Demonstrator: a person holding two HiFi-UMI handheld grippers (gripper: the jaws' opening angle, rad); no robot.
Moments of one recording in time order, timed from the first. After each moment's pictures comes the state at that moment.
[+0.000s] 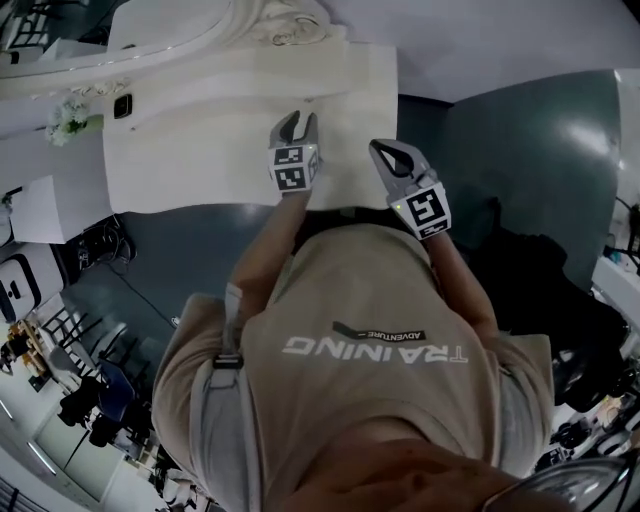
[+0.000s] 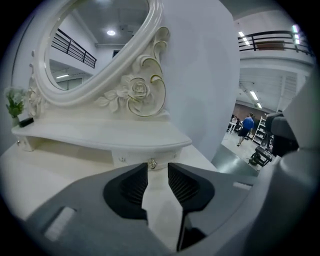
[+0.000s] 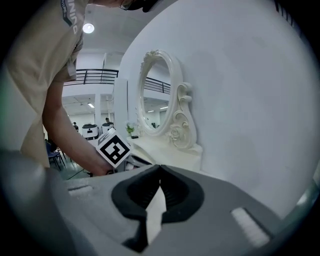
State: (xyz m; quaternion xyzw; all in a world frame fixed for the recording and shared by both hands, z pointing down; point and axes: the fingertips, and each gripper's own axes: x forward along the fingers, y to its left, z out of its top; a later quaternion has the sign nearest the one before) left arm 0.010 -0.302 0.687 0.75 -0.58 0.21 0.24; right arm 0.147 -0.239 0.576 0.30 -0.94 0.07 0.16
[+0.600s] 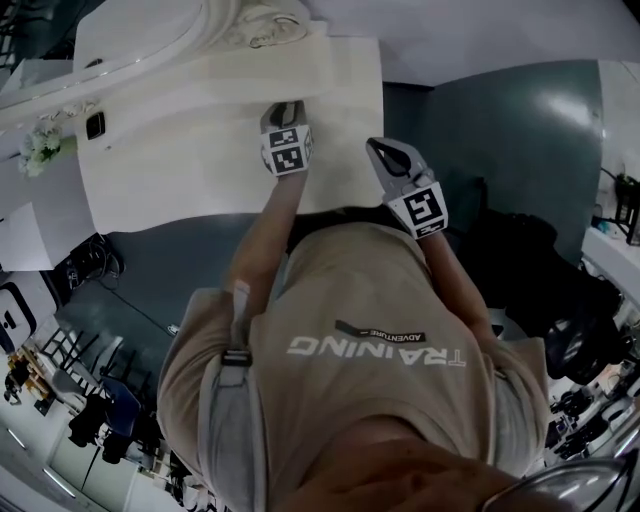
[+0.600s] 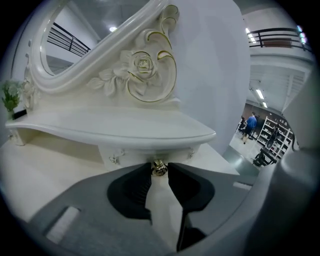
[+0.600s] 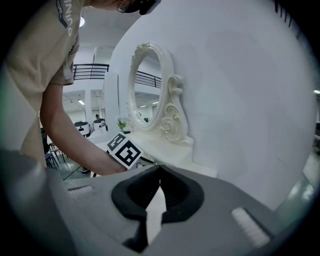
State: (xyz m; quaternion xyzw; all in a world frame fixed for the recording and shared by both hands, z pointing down) left arm 0.008 -0.350 0.734 0.74 -0.59 0.21 0.26; right arm 0.156 -0.252 0.598 0.34 -0.92 0.10 0.19
